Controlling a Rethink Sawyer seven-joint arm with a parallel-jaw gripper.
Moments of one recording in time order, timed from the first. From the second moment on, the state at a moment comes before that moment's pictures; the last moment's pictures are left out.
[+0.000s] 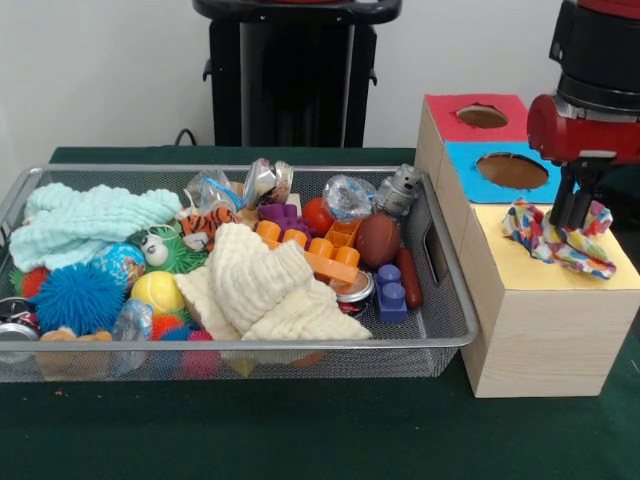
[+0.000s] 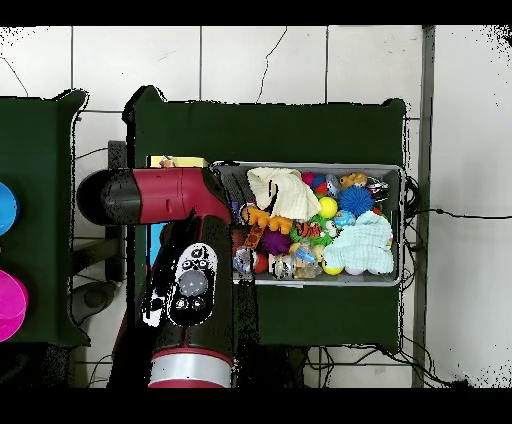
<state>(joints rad) 0.18 -0.52 -0.15 1.34 0.08 0.64 1.70</state>
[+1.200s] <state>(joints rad) 0.19 -0.46 -0.20 1.33 0.08 0.54 1.70</state>
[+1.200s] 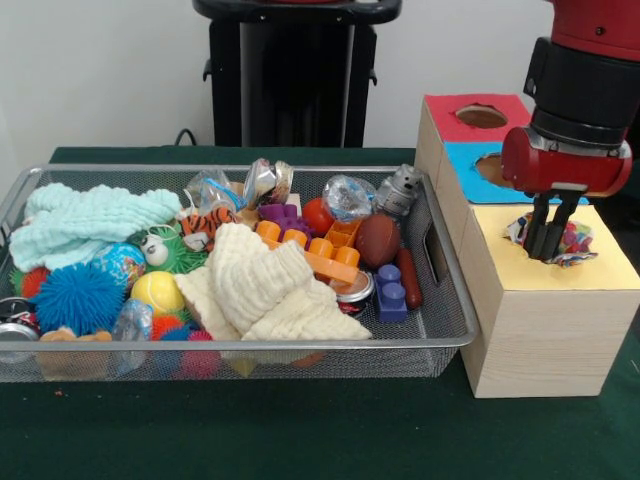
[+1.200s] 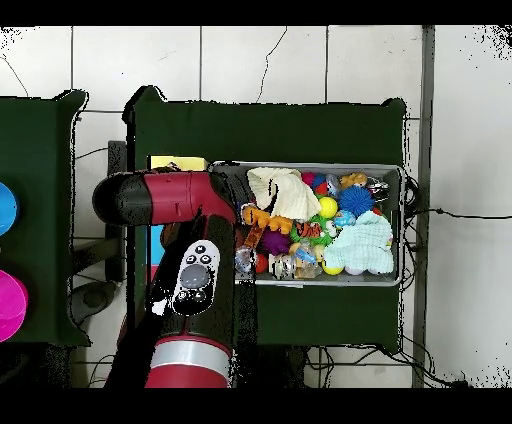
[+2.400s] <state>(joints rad) 0.16 -0.47 -0.18 1.36 0.19 0.54 1.70</state>
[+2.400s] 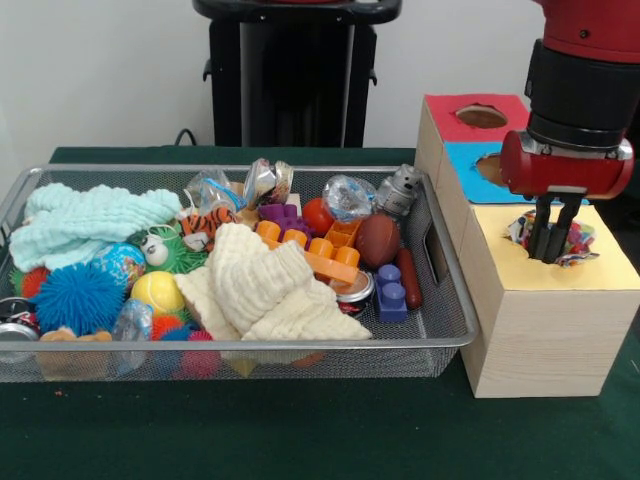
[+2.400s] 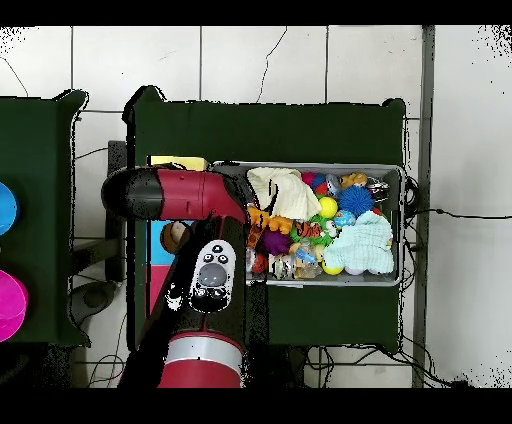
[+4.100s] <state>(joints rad) 0.12 -0.40 -0.14 1.26 0.23 0.83 1.70</state>
